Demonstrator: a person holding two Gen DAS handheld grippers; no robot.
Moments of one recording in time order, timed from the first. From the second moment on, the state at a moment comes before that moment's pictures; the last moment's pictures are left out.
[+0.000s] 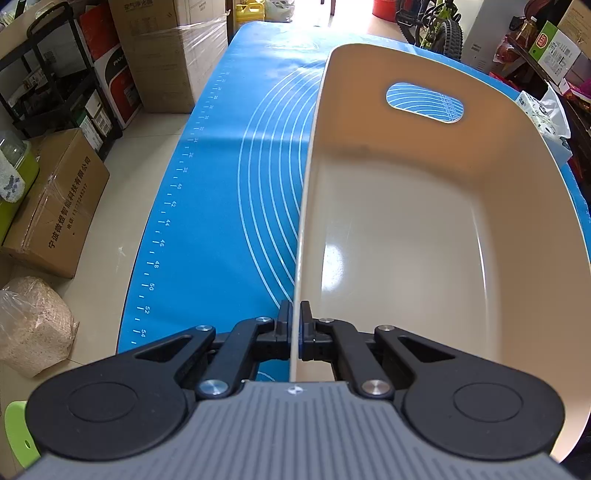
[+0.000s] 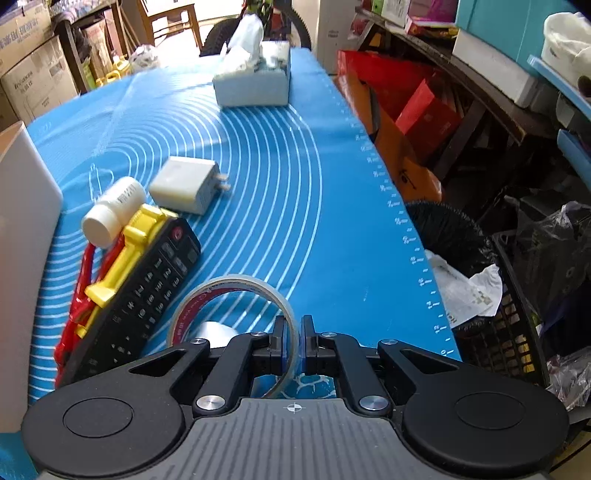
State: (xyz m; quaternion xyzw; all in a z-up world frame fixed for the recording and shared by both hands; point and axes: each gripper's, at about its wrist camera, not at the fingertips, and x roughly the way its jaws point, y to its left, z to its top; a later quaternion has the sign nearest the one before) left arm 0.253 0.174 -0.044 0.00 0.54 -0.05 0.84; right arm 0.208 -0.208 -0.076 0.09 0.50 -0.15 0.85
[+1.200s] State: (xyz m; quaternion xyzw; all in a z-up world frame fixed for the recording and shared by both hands) left arm 0.252 0.168 -0.044 0.01 0.54 -0.05 0.84; right arm 0.243 -0.092 0.034 0.10 0.34 -0.07 0.93
